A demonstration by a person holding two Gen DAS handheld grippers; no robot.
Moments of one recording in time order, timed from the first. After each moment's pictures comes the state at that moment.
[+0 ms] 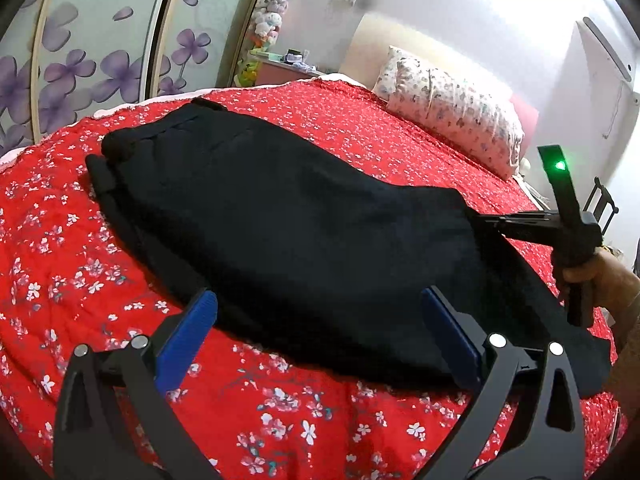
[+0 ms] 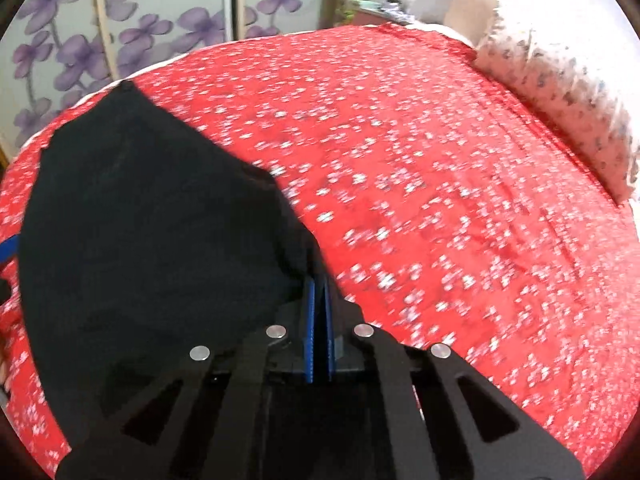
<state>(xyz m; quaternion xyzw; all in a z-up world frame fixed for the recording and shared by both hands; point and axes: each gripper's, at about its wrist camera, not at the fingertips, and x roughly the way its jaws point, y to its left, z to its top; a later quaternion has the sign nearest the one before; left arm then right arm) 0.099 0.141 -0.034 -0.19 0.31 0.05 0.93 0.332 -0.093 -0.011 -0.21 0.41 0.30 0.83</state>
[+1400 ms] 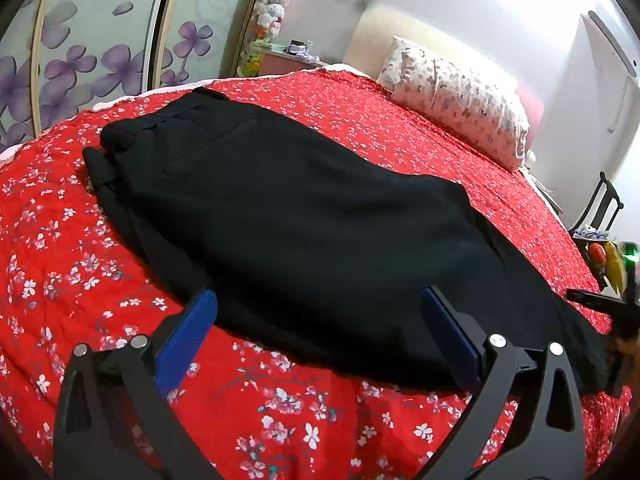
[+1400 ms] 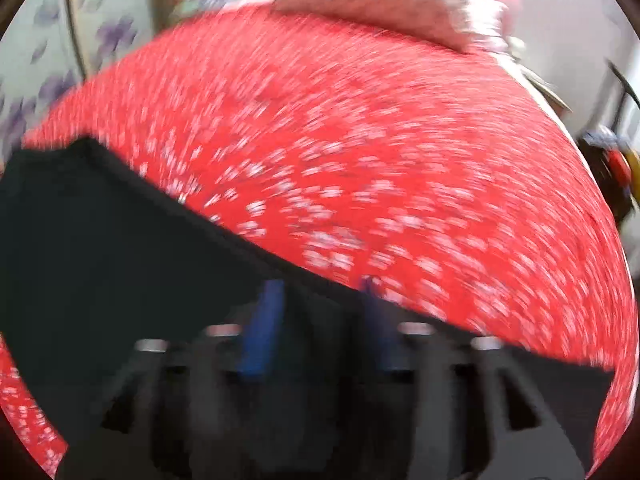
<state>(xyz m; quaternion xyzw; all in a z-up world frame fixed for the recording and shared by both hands) 0.104 0.143 -0.042 -0.18 0.32 0.06 0.93 0.271 -0.309 -0.018 -0.06 0.44 0.06 0.90</state>
